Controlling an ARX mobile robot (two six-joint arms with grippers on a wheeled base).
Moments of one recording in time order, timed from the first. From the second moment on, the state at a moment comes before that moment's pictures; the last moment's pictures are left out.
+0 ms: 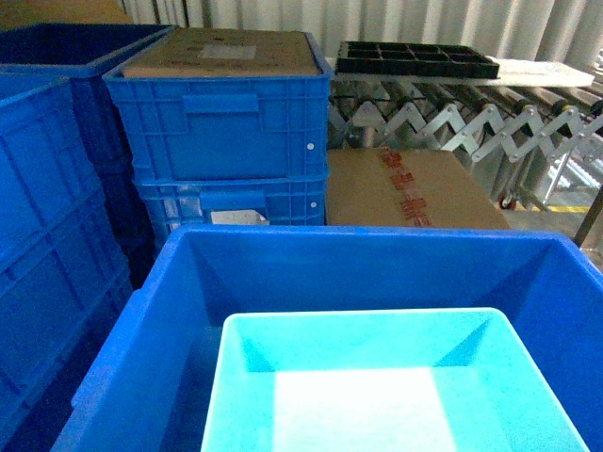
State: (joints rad) left arm 0.00 0.33 0.02 0.33 0.00 -0.02; right arm 0.00 0.34 0.01 0.34 0.00 0.01
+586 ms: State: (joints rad) left arm 0.00 0.22 0.02 0.22 0.00 -0.02; right arm 0.00 0.23 0.01 0.23 0.00 0.01
